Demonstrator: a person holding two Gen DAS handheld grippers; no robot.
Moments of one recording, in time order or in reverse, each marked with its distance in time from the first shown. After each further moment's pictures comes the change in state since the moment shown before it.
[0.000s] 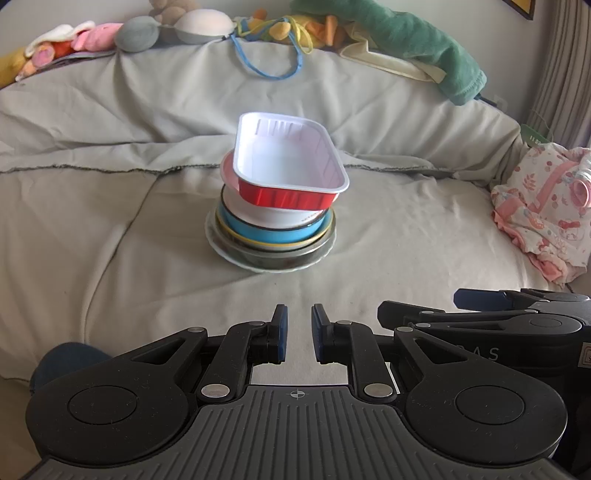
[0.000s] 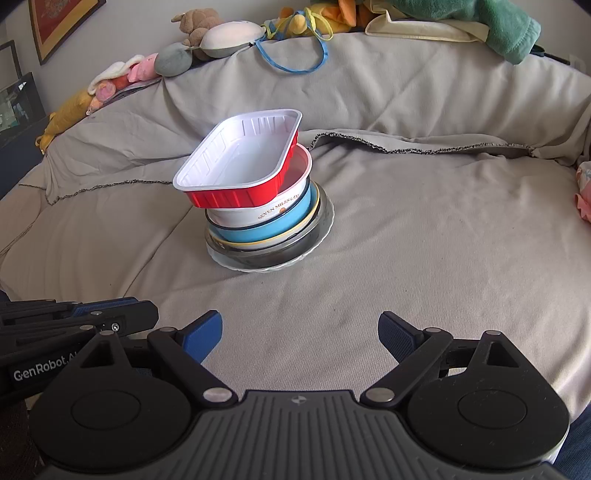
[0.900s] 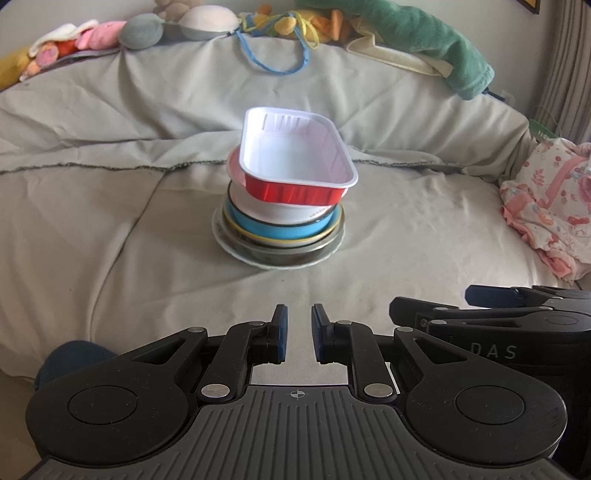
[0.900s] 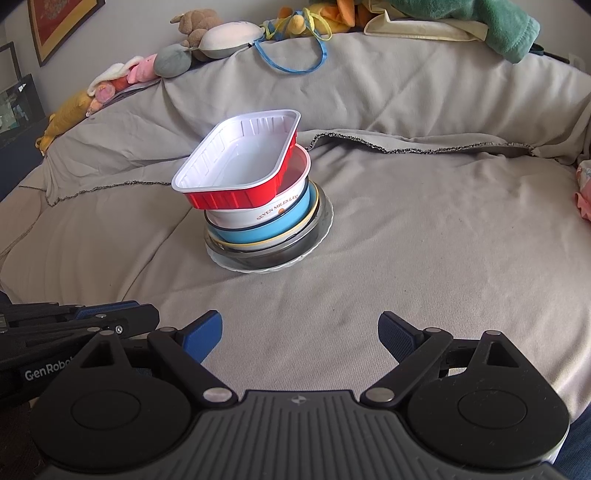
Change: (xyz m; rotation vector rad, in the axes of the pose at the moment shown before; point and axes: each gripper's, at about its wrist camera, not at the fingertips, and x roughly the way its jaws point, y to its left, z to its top) left arm 0.005 -0.004 -0.002 0.000 0.007 0.043; right arm 0.001 0.001 -0.002 0.007 -0.001 0.006
